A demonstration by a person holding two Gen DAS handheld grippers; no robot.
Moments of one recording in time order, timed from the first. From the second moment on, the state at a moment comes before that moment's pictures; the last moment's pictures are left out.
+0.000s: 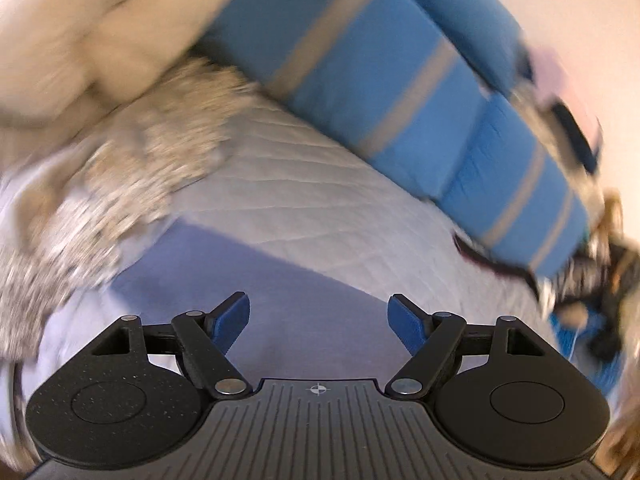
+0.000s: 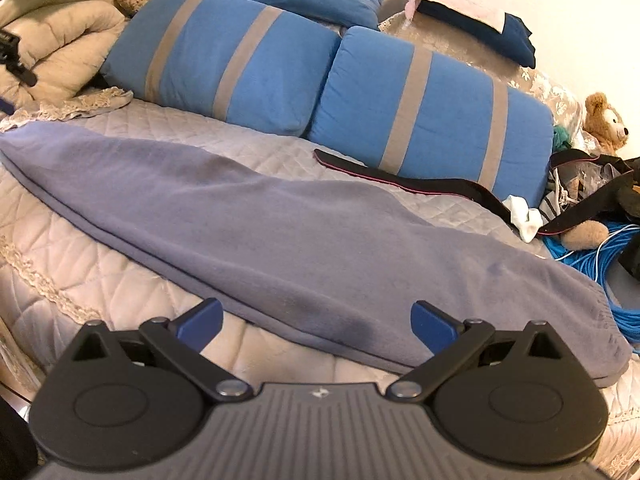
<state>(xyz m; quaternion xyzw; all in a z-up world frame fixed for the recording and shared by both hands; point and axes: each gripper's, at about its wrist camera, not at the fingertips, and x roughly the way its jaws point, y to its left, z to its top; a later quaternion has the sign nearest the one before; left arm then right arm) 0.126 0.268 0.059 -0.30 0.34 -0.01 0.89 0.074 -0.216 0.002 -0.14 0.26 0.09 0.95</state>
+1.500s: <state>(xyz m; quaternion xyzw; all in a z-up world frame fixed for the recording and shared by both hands) 0.061 0.240 0.152 -0.30 0.16 -0.11 0.93 0.097 -0.128 0.018 -0.09 0.22 0.08 0.97</state>
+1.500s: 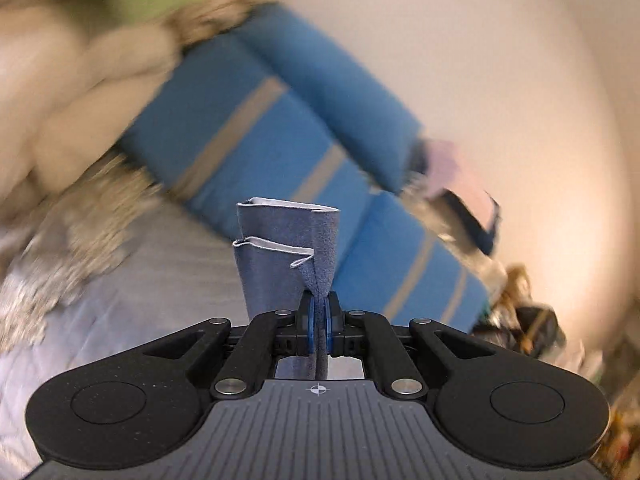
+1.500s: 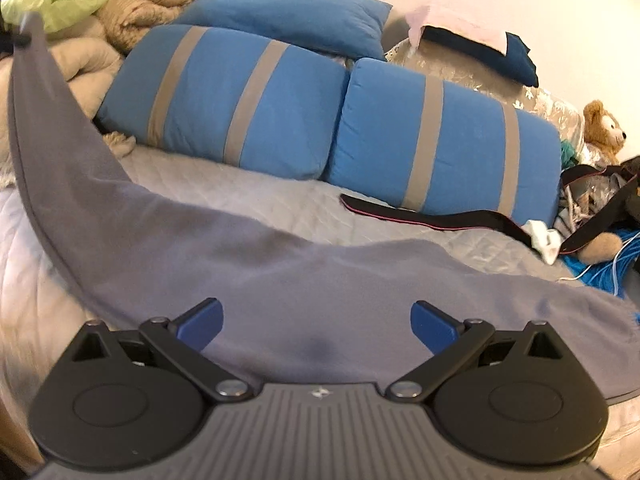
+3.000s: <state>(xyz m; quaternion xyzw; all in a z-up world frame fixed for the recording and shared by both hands) 0.141 -0.024 0.204 -0.11 0.23 -0.34 0.91 0.123 -0.093 -0.013 -0.02 0.26 0.09 0.96</state>
